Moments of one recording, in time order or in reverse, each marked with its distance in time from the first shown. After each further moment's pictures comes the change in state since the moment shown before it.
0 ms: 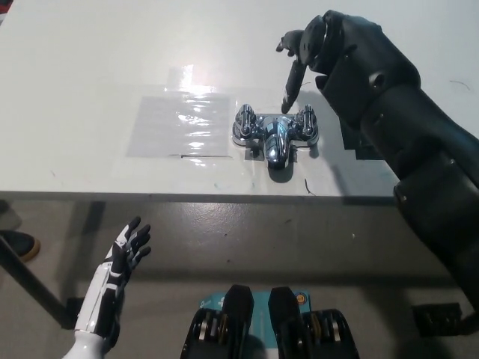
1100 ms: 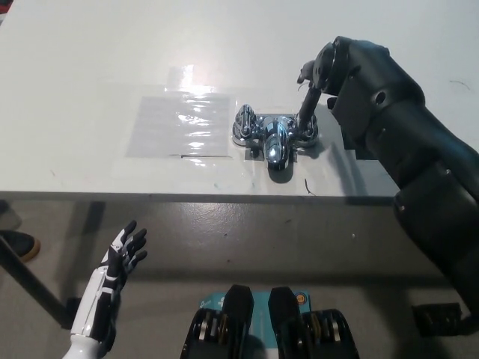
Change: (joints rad) left_arm 0.011 0.000 0.018 0.000 -0.004 -0.001 -0.014; right_arm 0.032 0.005 0.036 0.093 -0.027 -0.015 0.035
